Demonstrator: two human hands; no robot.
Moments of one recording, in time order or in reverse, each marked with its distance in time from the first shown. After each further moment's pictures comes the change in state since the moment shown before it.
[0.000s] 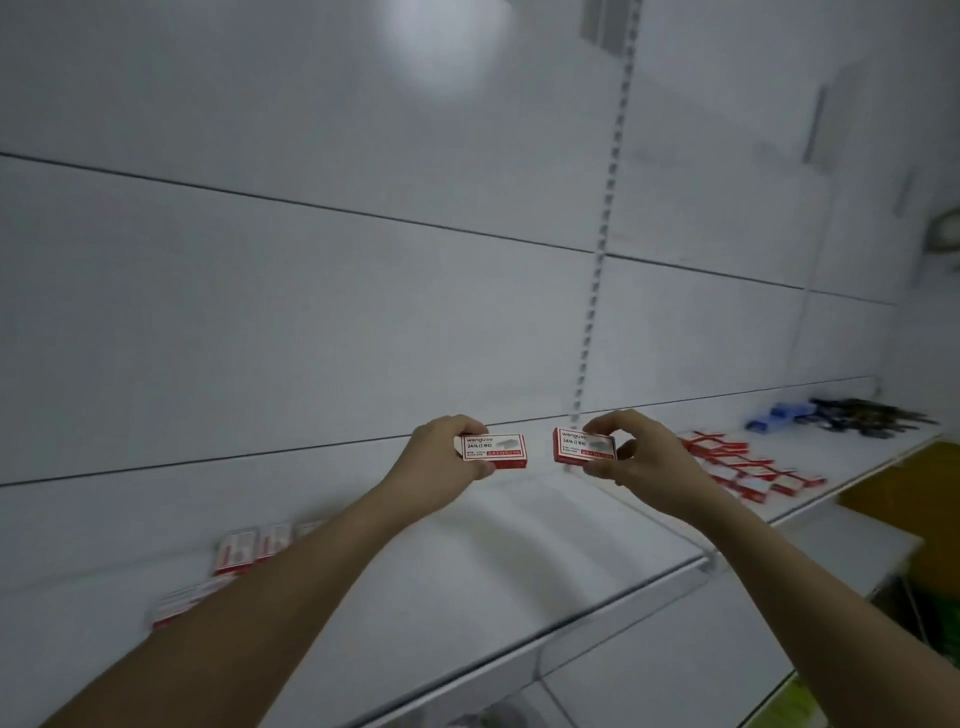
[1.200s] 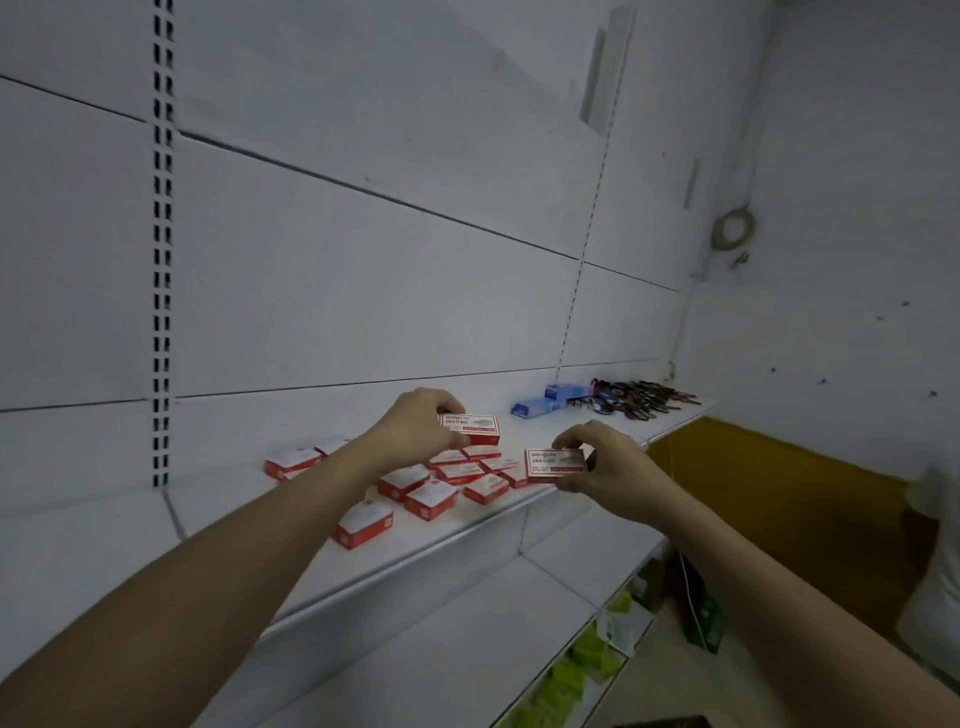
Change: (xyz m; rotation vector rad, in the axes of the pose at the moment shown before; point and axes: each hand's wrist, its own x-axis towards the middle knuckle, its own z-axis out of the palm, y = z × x) left_hand 0.248 0.198 0.458 0.052 -0.231 0.141; right_hand 0.039 0.399 -0.310 -0.391 -0.020 0.173
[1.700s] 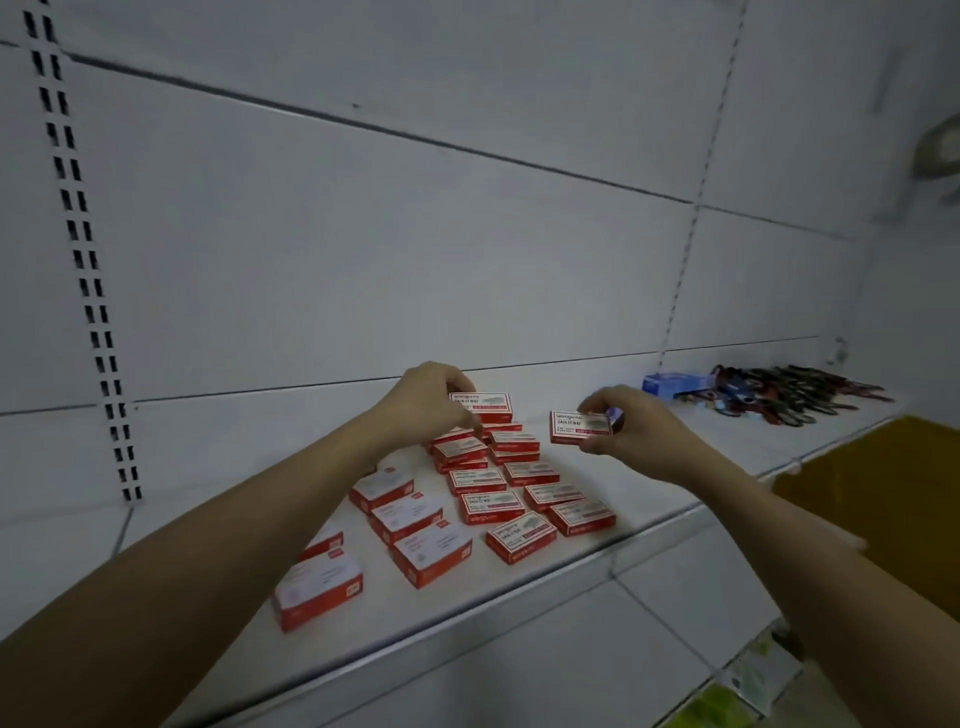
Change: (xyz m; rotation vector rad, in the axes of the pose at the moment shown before) left_hand 0.132 -0.048 0.033 0.144 0.086 -0.216; right_hand 0.205 0.101 0.057 0.122 -0.040 -0.179
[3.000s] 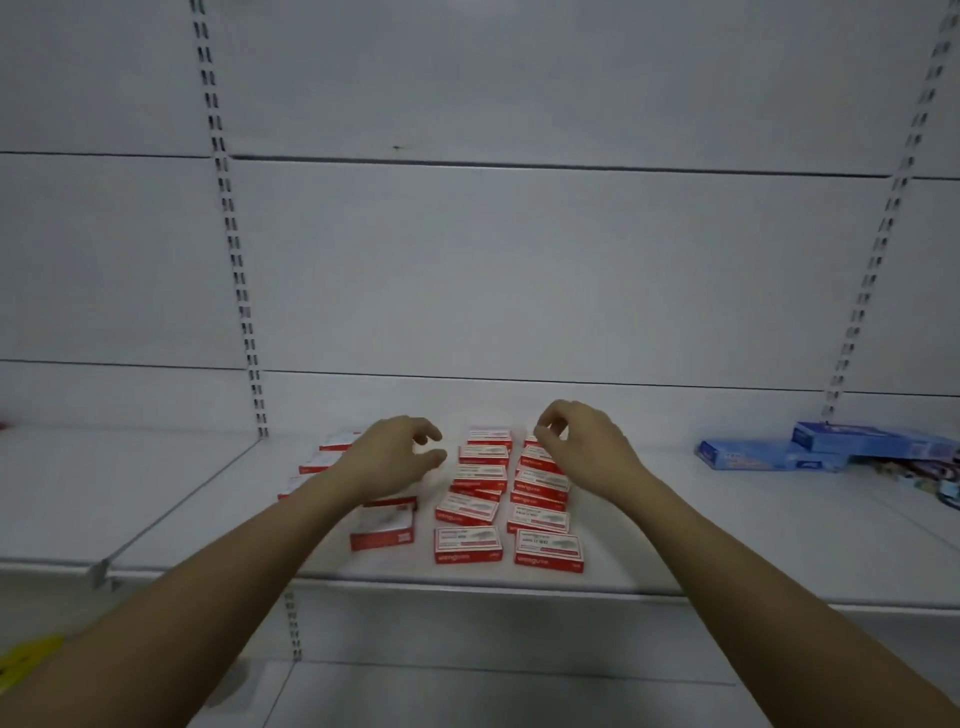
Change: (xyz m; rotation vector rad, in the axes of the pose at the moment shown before) left_hand -0.038 0.034 0.069 0.419 0.286 -0.510; right_hand 0.075 0.043 0.040 0.255 -0.144 -0.399
